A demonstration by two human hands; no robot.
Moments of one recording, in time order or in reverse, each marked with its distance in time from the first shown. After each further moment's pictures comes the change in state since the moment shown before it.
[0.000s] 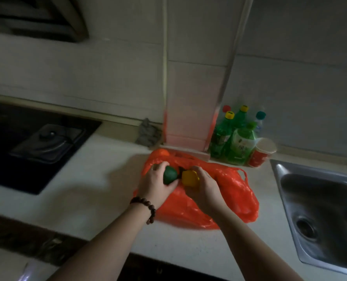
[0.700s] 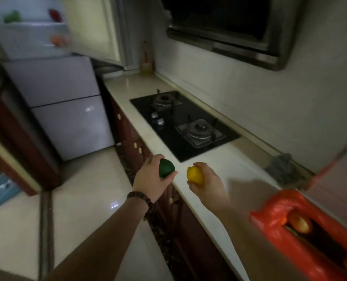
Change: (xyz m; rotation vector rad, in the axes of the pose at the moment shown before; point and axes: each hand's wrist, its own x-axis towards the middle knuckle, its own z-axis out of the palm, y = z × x) left_hand -0.194 -0.140 -0.239 0.166 0.566 -0.586; right_hand -0.031 -0.234 0.190 0.131 -0.507 -0.537
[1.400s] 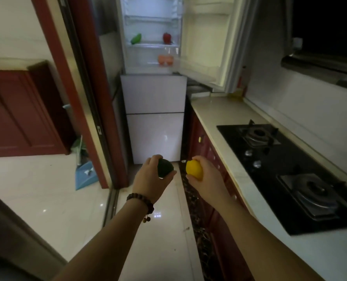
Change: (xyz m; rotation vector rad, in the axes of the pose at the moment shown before) left_hand 0.093 -0.243 -0.215 0.104 0.343 -0.296; right_hand 0.197 -0.221 0.256 0.075 -0.228 -0.370
